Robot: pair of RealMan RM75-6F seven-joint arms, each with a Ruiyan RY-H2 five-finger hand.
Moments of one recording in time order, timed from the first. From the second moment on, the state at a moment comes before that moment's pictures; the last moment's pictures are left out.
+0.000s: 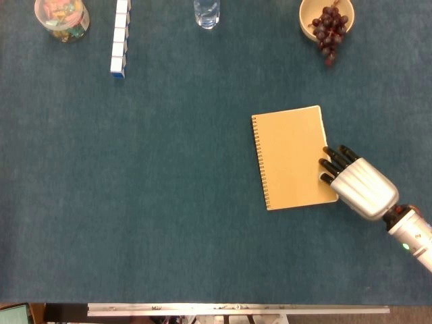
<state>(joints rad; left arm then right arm) 0.03 -1.04 0.00 -1.65 1.52 1.57 -0.06 0.39 -1.58 -0.11 -1.19 -1.81 1.19 -0.37</state>
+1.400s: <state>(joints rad) 0.02 -1.03 0.00 -1.66 1.54 1.57 -0.07 0.41 -1.40 -0.11 -1.27 -1.90 1.42 -0.25</state>
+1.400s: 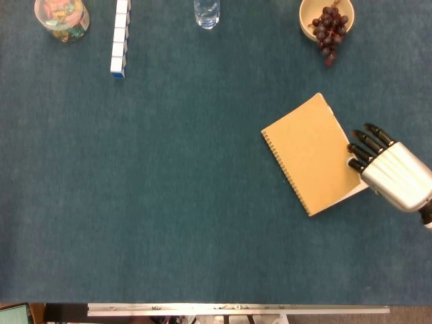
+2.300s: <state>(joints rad) 0.02 -1.04 0.00 -1.67 1.56 1.57 -0.06 0.38 -1.36 -0.10 -1.21 -1.87 1.47 -0.20</state>
